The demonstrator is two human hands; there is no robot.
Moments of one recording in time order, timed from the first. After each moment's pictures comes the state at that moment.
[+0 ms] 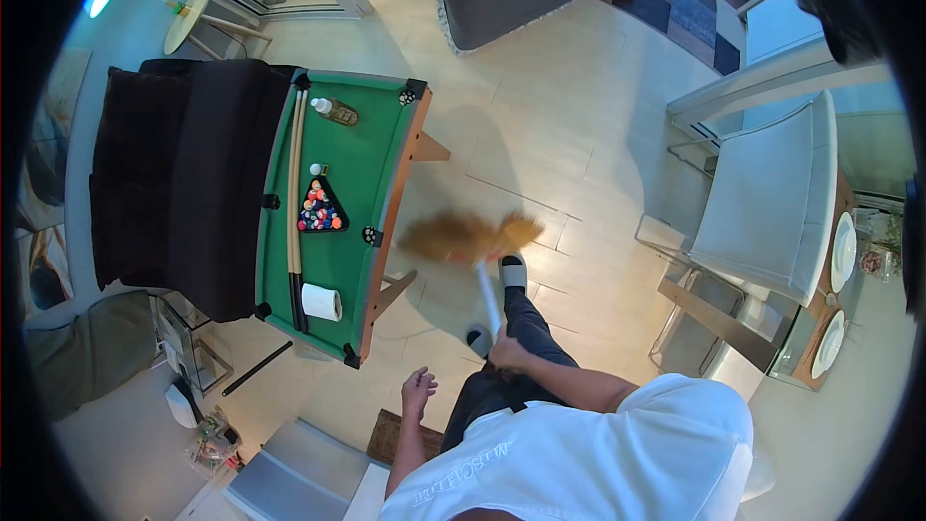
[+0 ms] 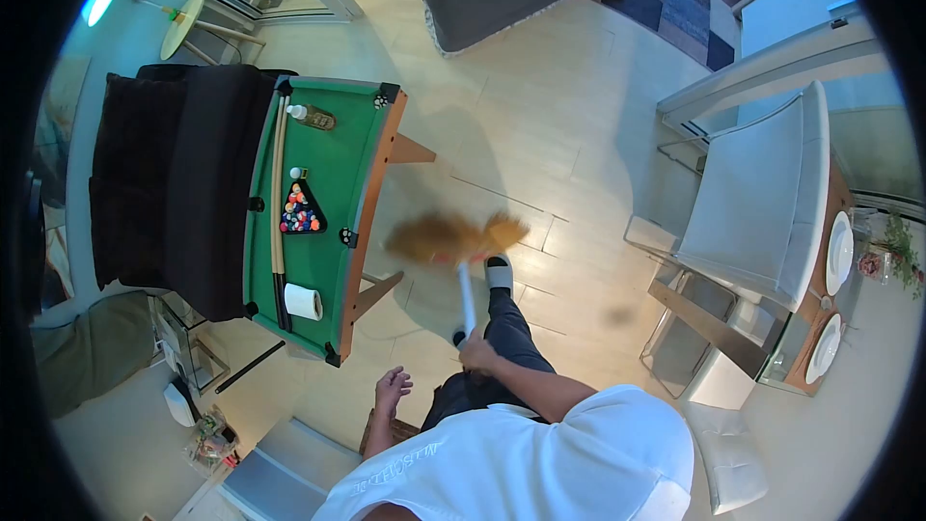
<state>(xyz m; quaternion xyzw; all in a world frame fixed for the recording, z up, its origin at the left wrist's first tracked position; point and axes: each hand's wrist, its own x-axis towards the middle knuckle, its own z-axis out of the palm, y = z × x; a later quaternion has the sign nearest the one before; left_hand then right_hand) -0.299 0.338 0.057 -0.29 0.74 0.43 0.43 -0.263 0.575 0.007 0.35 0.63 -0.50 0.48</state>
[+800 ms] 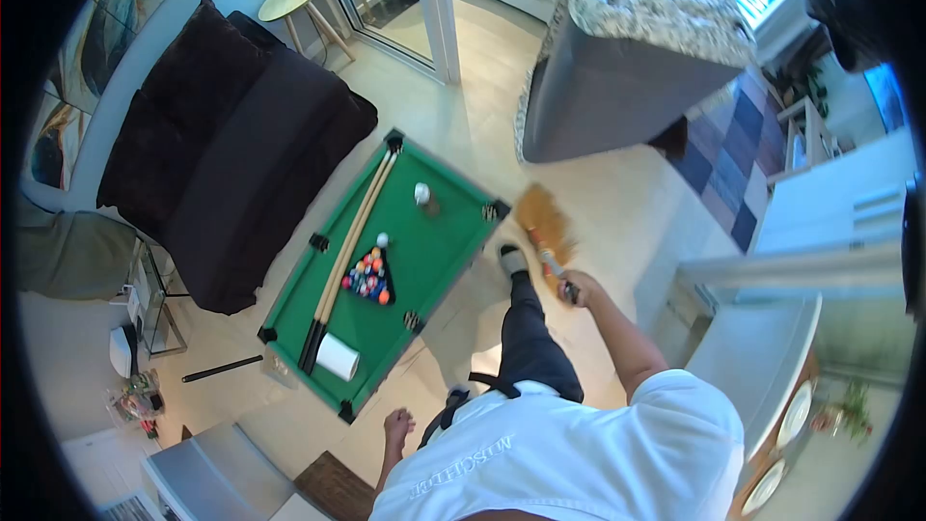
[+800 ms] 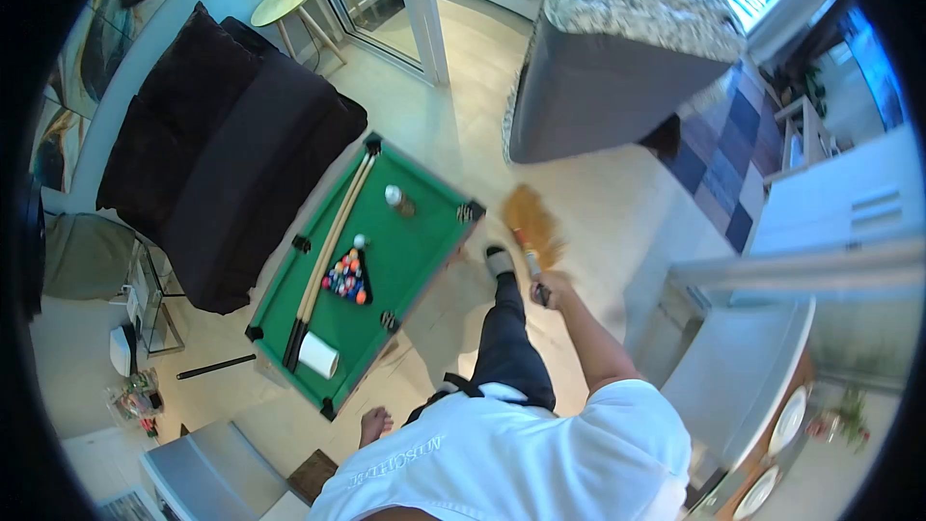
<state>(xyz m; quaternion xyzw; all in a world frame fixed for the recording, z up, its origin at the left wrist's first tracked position) -0.378 0.336 0.000 -0.39 0.71 0.50 0.30 -0.587 0.829 0.007 0.50 0.29 -0.76 0.29</state>
